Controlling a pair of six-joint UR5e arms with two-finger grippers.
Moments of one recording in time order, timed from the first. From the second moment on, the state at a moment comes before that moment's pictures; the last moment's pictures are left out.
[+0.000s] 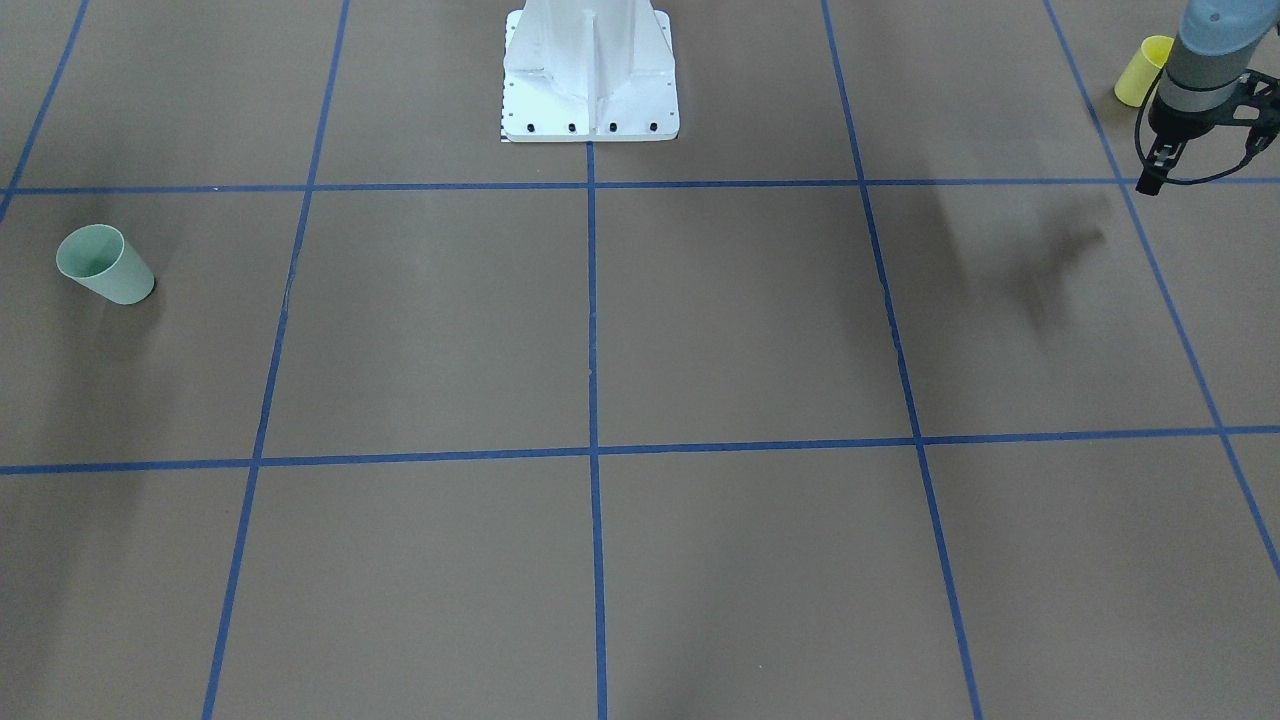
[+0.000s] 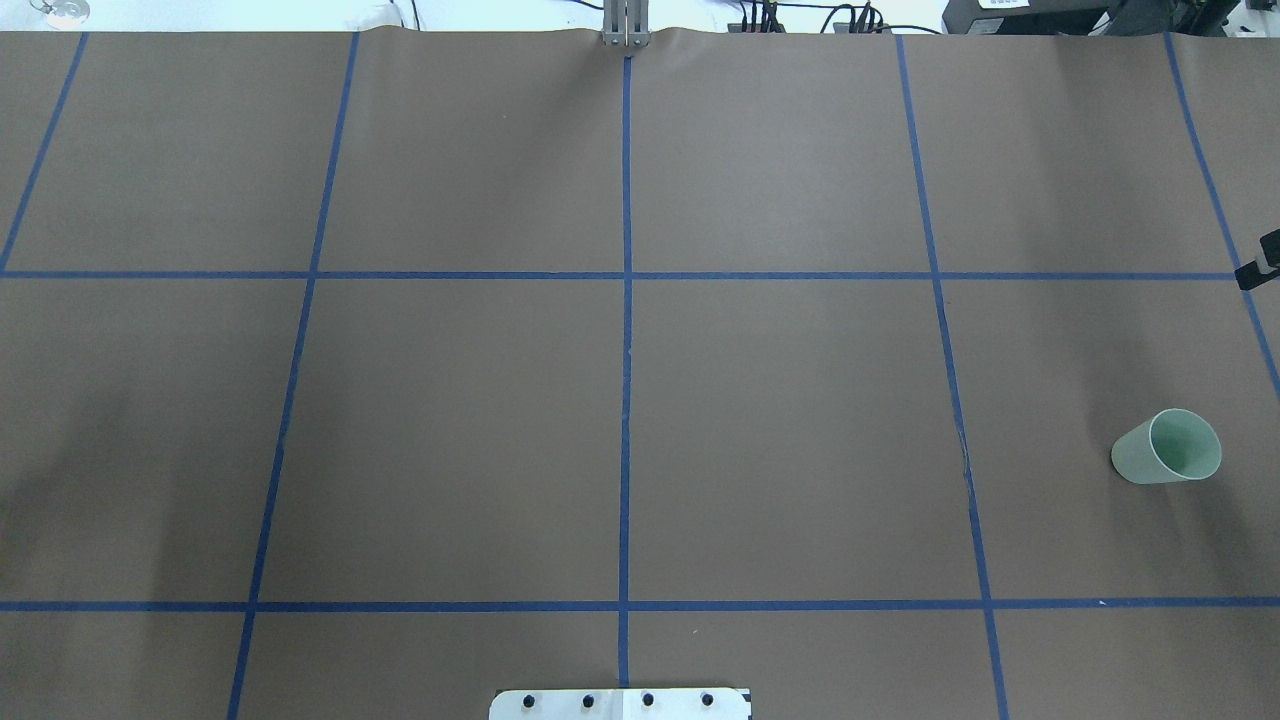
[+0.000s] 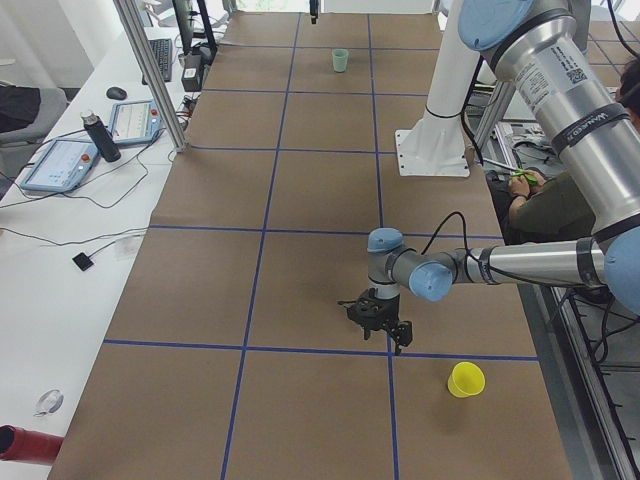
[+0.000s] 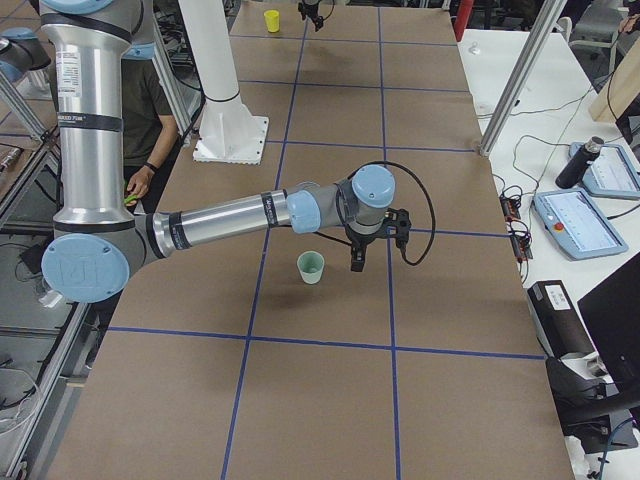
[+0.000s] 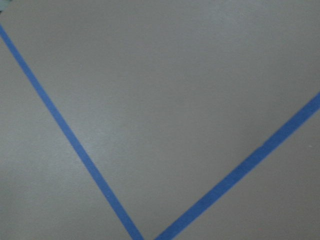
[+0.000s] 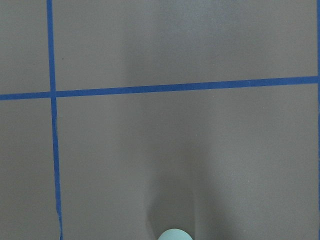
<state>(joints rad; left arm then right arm) -0.63 -0.98 -1.94 -1.97 -1.77 -1.94 1.36 -1.60 1.85 -1.57 2.50 0.37</state>
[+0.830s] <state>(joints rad) -0.23 -1.03 -2.10 -1.32 -1.71 -2.74 1.34 -1.61 1.85 -1.56 2.50 0.37</state>
